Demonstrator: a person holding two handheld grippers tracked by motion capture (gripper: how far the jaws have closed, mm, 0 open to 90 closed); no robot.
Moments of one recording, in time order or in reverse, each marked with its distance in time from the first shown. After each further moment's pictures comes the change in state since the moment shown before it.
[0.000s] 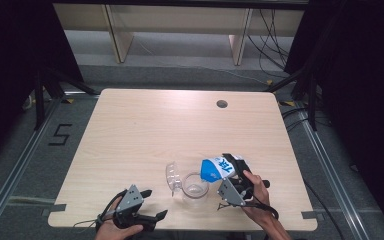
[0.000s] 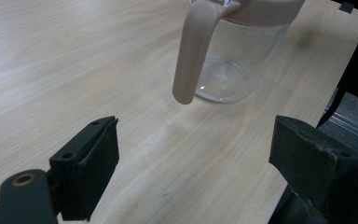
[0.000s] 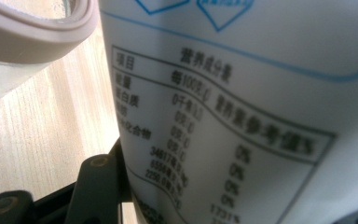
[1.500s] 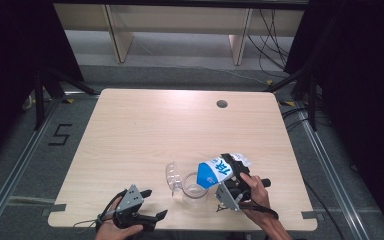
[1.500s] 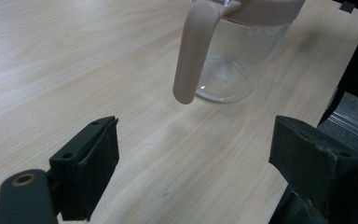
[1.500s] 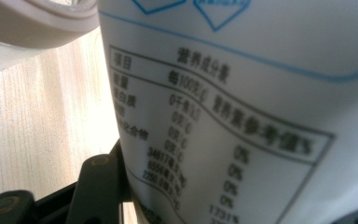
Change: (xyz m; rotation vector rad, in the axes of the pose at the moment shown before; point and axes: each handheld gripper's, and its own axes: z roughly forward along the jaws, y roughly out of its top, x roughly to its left) left arm 0.000 0.000 0.000 0.000 0.001 0.003; right arm 0.006 0.004 0.001 -0.002 -0.027 -0.111
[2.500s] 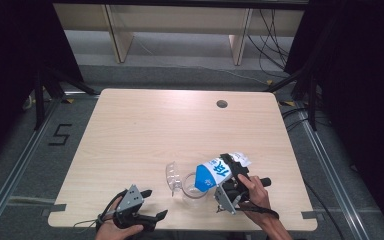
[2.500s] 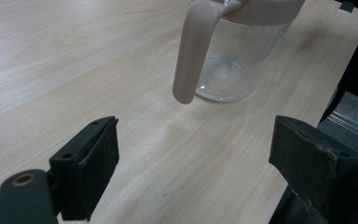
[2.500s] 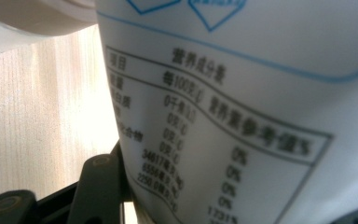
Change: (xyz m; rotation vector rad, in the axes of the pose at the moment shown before) left arm 0.001 0.000 -0.001 0.021 0.010 0.024; right arm 0.002 0.002 -0.001 0.030 -0.048 -0.106
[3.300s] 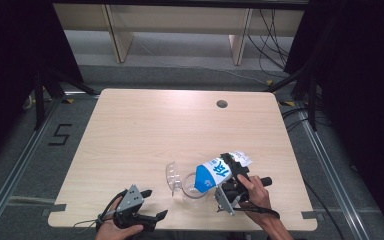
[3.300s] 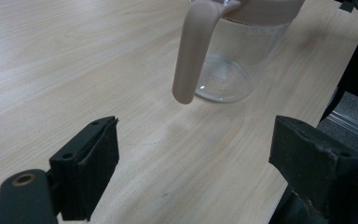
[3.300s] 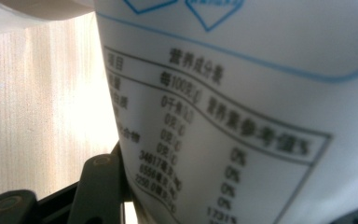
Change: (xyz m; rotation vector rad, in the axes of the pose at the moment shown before) left arm -0.001 0.000 0.000 0.001 0.001 -0.007; right arm -0.003 0.001 0.001 0.008 -0.024 -0.104
